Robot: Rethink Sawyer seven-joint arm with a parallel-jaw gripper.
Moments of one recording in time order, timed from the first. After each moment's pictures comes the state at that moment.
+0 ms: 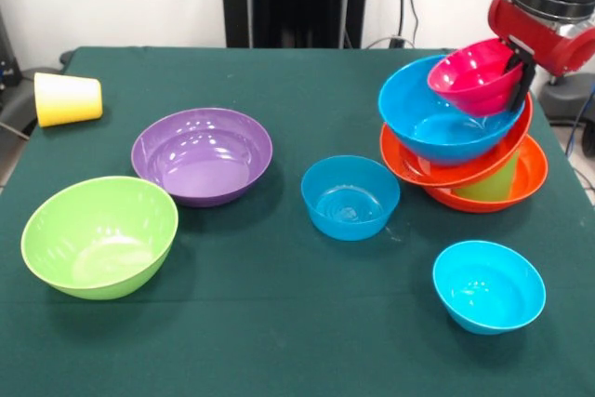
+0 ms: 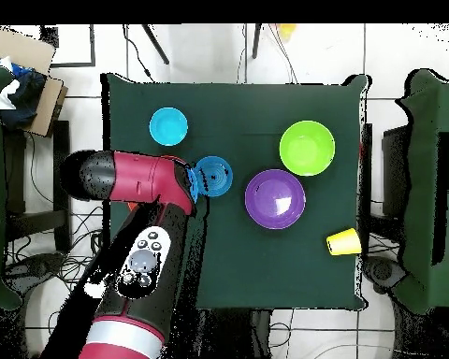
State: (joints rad) arm 0.30 -0.47 -0.35 1.40 0.36 0.71 2.72
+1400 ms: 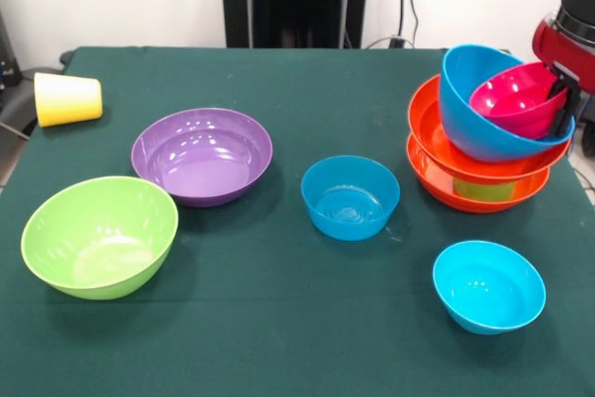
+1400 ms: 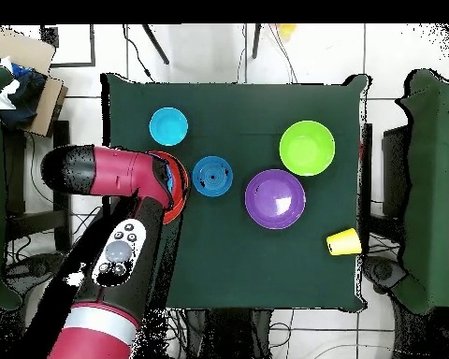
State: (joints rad) arm 0.37 -0.38 -0.38 1.33 0.45 0.71 2.77
